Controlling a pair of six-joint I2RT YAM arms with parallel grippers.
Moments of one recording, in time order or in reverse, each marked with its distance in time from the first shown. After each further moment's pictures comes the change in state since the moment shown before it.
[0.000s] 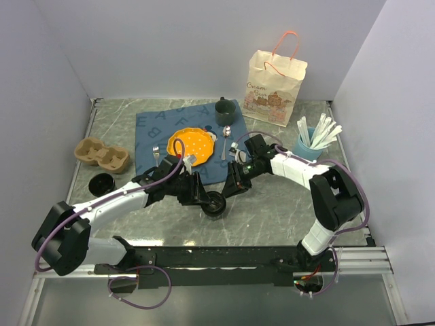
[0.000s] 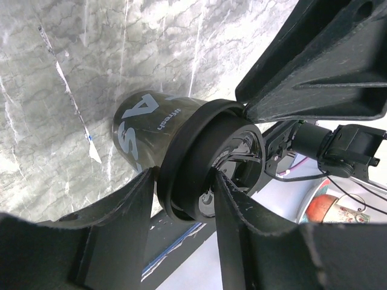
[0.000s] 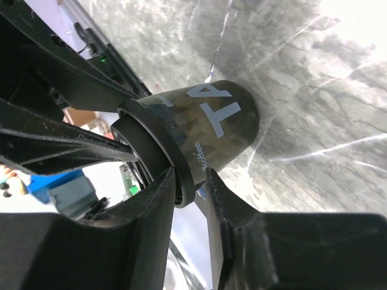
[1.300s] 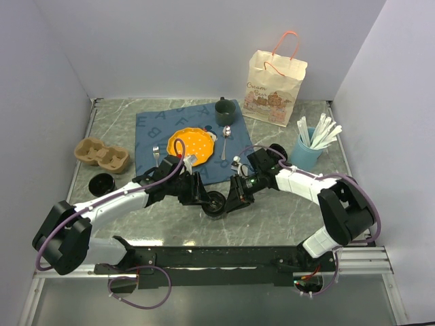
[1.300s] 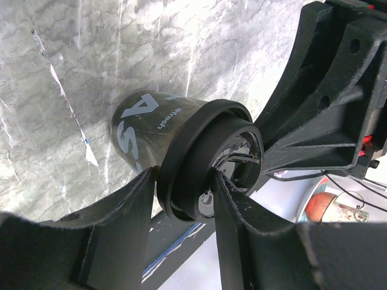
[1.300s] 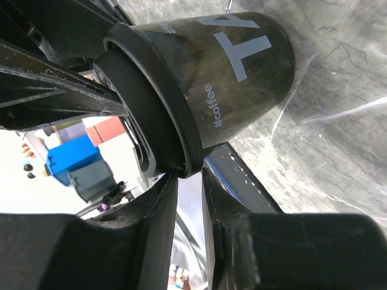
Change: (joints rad) left arm 0.001 0.008 -0.007 0.026 0.013 0.002; right arm 0.053 -0.133 -0.198 0.089 -0.042 0.092
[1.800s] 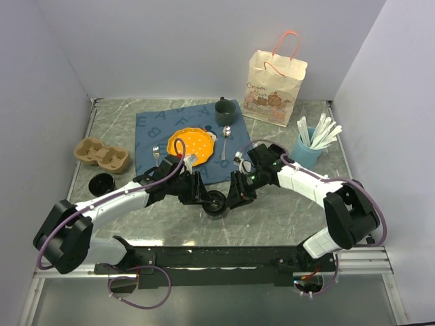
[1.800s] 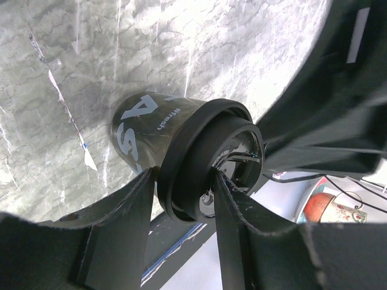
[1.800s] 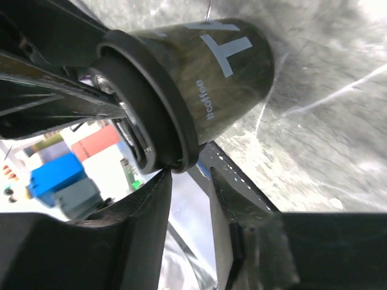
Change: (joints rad) left arm 0.003 0.009 -0.002 0.019 0.005 -0.002; right arm -0.003 -0.039 0.044 -0.089 0.095 0.003
